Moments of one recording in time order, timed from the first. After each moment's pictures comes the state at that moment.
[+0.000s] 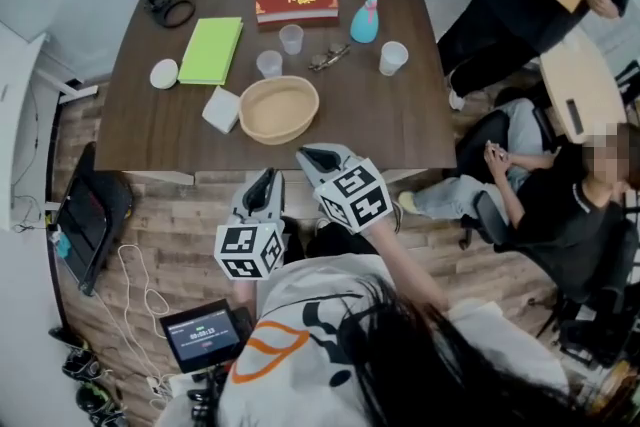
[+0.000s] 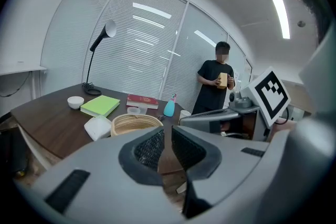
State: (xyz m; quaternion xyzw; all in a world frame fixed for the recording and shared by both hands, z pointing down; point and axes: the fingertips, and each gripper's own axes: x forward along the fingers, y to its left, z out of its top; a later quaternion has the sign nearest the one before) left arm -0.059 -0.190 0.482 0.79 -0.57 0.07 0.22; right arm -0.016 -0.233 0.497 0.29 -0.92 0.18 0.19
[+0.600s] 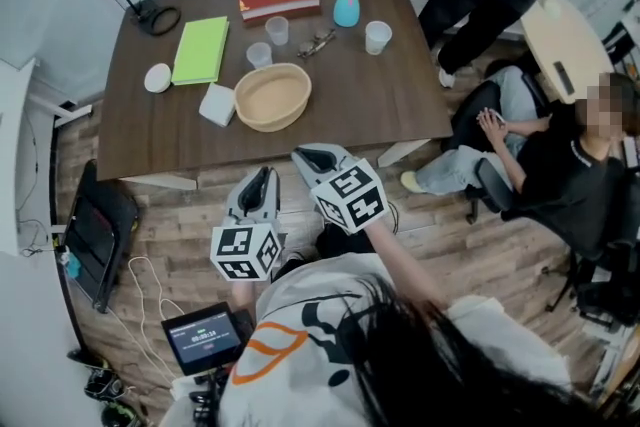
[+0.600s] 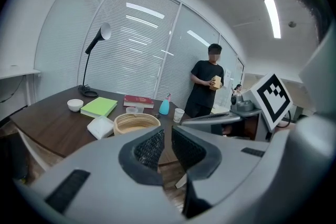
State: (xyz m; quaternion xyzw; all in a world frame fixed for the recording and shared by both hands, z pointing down) left arm -0.066 -0.154 0.472 0.81 -0.54 0.08 0.21; right arm -0.018 -0.188 0.492 0.33 -0.91 0.20 0.17
